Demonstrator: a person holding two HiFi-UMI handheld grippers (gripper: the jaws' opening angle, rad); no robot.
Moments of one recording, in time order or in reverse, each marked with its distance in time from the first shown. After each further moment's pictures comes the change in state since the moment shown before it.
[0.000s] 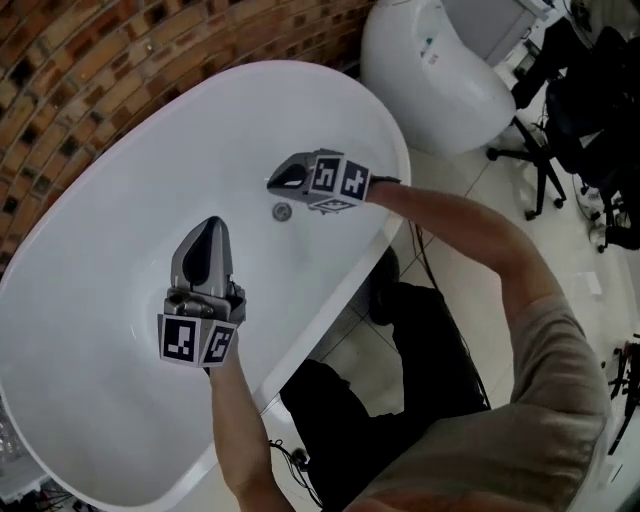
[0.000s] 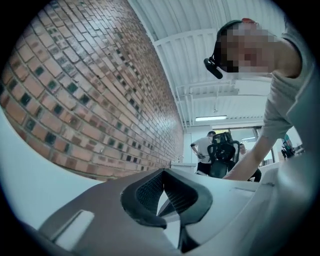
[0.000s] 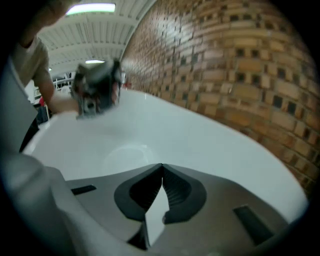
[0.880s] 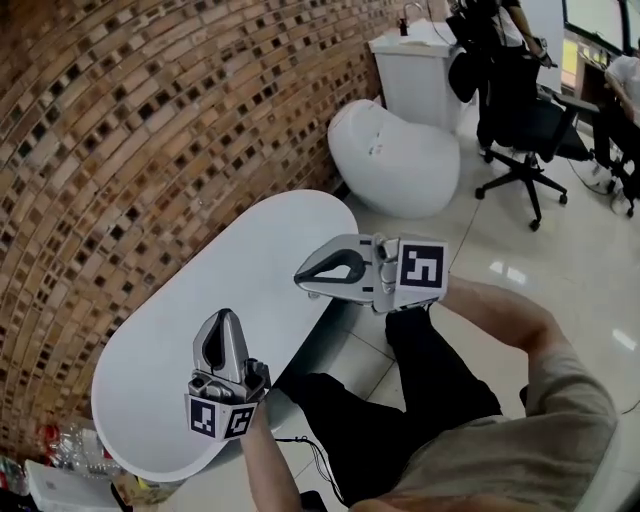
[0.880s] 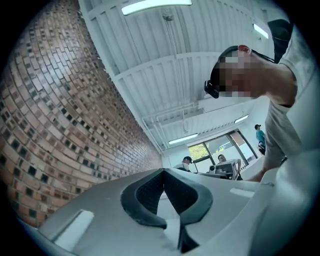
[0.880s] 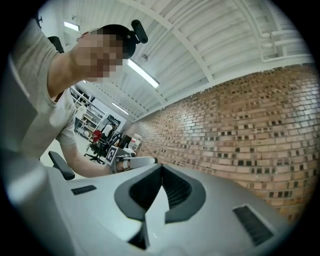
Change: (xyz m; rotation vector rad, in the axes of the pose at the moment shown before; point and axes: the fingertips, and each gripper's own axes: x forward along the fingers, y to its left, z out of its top) left arm -0.120 -0.312 0.258 0.248 -0.272 -0.213; right arm -0.437 0.327 0.260 -0.280 -0.835 -0.151
